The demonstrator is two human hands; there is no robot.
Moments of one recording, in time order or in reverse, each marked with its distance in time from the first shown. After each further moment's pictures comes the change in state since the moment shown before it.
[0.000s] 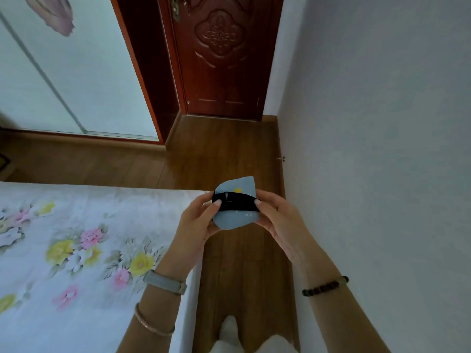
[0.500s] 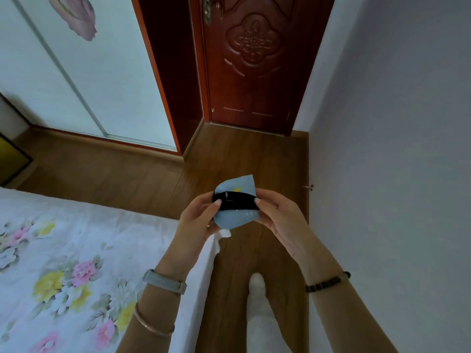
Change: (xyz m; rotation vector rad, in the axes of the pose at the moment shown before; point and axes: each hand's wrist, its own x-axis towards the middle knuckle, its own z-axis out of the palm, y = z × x) left_hand 0.236 0.041 -0.014 -0.040 0.152 0.013; right_hand 0.263 -0.066 0.008 -0.062 -0.126 0.082
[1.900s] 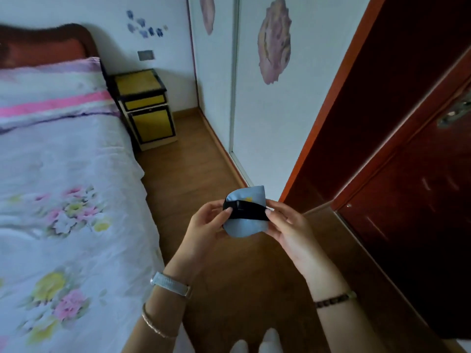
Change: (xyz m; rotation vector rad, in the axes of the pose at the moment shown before) left_hand 0.492 0.180 -0.196 -0.267 0.816 0.227; right_hand 0.635 -0.182 0.275 -0.228 -0.724 0.140
